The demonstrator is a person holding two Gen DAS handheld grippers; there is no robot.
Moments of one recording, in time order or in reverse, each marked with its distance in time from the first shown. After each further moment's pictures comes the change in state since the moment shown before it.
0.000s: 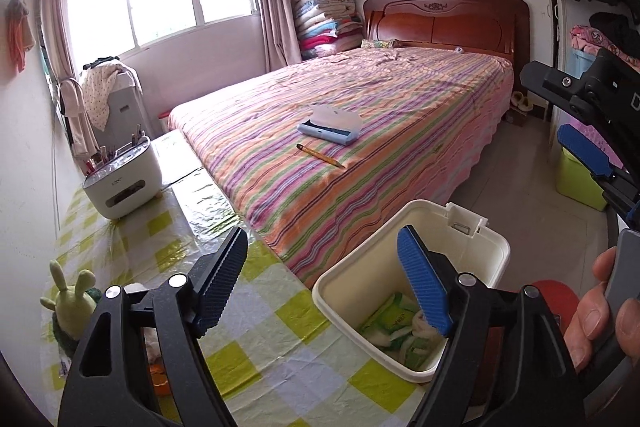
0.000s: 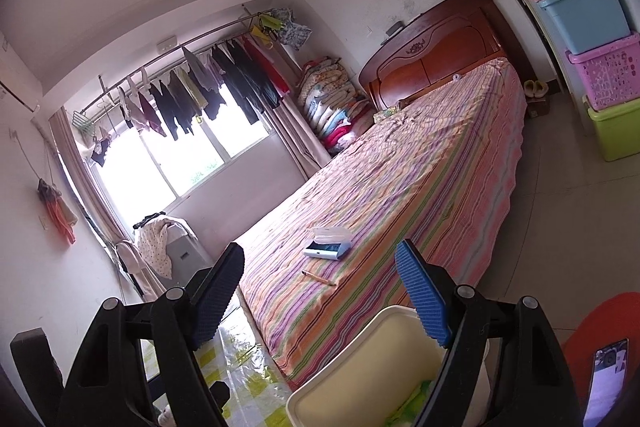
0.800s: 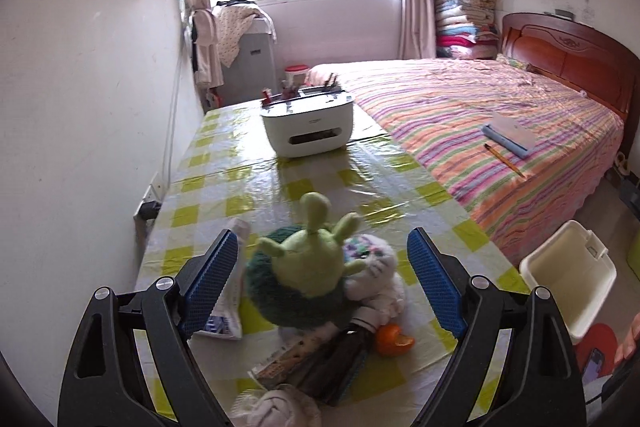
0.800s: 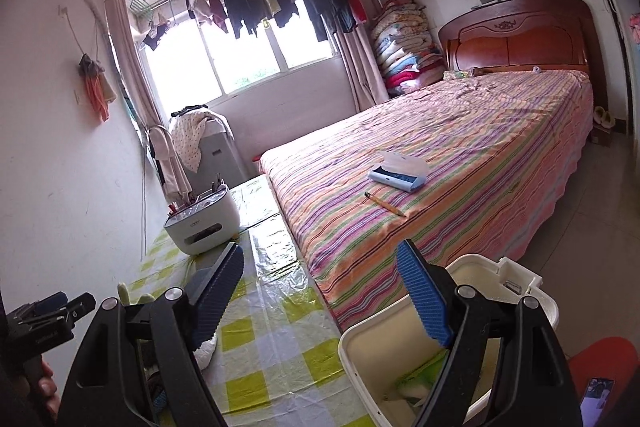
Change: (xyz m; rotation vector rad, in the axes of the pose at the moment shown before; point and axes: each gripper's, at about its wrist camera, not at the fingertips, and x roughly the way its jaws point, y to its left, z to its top) left arm -0.067 0.237 -0.053 -0.322 0.100 0.380; right arm 0.031 0.097 -0.064 -0.310 0.278 0.135
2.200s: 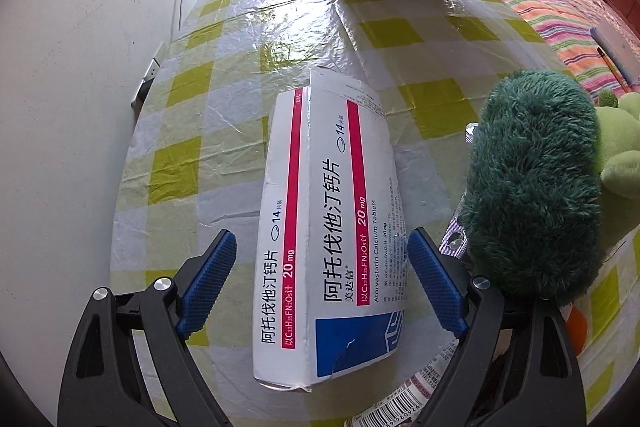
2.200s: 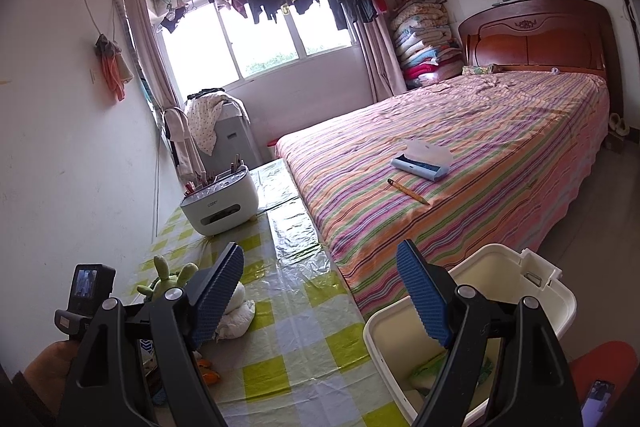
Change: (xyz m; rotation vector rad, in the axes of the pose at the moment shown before) left arm 0.182 0.068 -0.042 -0.037 0.531 0.039; right arm 0.004 0.022 -0.011 -0.033 0.042 0.034
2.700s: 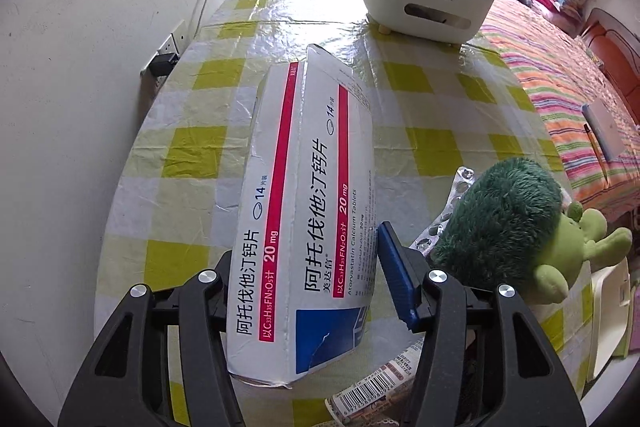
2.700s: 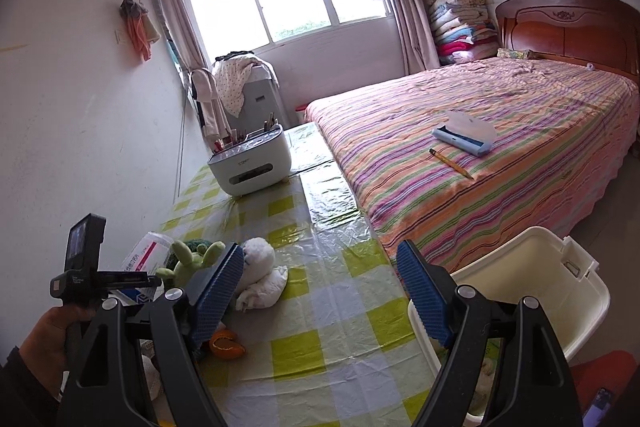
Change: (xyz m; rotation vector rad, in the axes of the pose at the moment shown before) left arm -0.035 0.034 -0.007 -0.203 -0.082 -0.096; right arm 0.030 0.047 -0.019 -0.101 0.157 0.115
